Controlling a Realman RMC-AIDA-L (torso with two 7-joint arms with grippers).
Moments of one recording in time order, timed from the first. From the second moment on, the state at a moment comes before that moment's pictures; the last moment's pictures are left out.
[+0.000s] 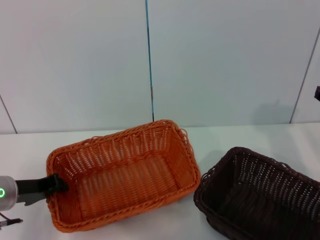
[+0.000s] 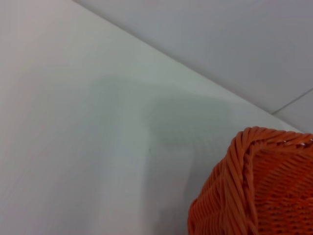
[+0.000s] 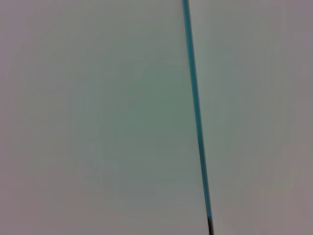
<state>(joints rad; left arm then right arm) -0.63 -2.07 0.68 0.70 2.43 0.95 -2.62 0.66 2.08 2.25 0.69 1.76 -0.27 -1.68</state>
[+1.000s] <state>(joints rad) -0.62 -2.10 0.71 0.69 2.43 0.90 -2.62 0.66 2.08 2.25 0.69 1.76 -0.28 -1.68</state>
